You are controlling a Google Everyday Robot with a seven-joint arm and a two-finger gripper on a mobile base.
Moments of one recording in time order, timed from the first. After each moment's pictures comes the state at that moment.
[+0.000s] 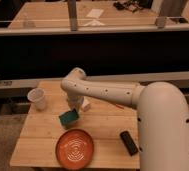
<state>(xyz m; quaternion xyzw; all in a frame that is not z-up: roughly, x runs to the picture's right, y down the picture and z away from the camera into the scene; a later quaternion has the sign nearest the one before) -0.099 0.112 0.843 -0.23 -0.21 -0.52 0.79</state>
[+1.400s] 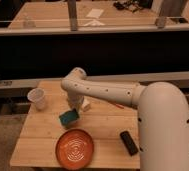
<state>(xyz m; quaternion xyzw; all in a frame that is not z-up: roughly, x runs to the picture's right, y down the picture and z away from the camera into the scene) -0.095 0.111 0.843 -0.23 -0.21 -0.52 0.79</state>
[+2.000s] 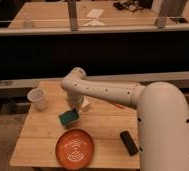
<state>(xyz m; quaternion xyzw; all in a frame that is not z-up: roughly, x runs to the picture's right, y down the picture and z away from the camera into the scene) -0.094 0.109 0.844 -0.24 -0.21 -0.52 0.80</state>
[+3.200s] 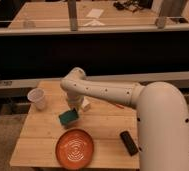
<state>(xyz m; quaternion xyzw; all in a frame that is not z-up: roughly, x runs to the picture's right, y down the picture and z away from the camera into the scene) -0.097 0.110 0.844 -0.24 -0.21 -0.51 0.80</state>
